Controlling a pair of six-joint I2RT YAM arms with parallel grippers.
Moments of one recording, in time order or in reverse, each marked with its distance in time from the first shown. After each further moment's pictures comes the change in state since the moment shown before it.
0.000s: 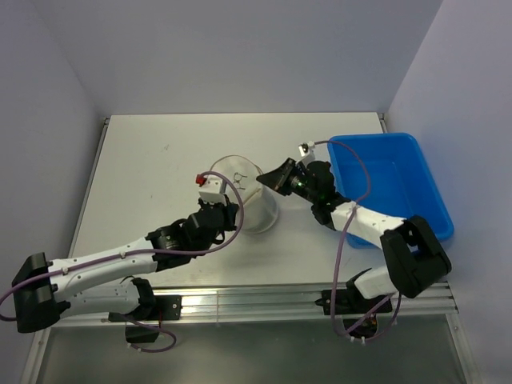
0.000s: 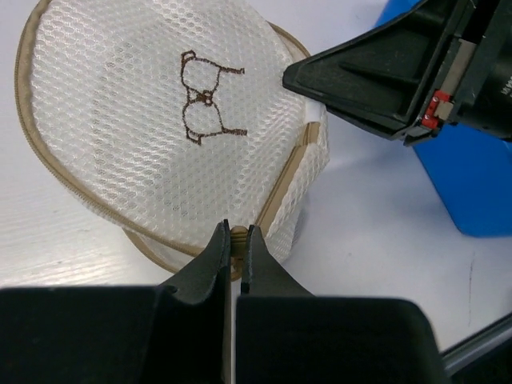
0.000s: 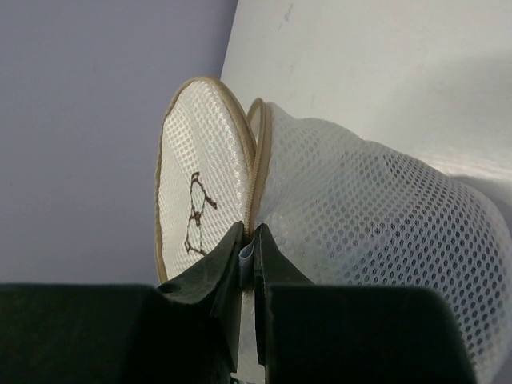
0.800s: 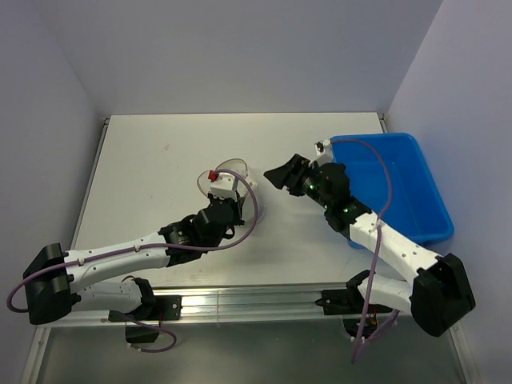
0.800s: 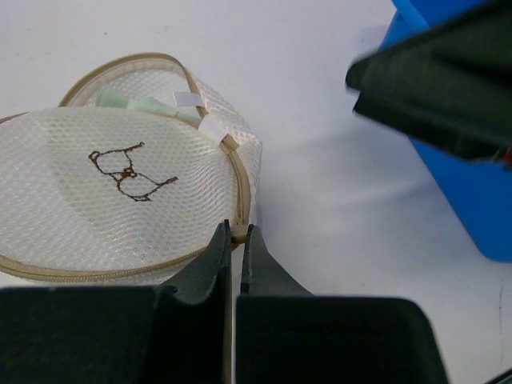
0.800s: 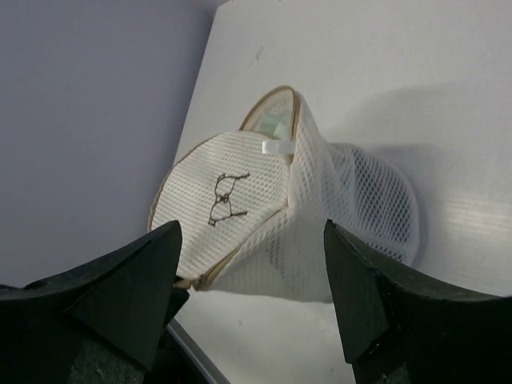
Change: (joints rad) left arm 0.002 0.089 0.049 0.088 -0.059 0.121; right arm 0.004 -0.203 0.109 -0.327 0.111 -0.164
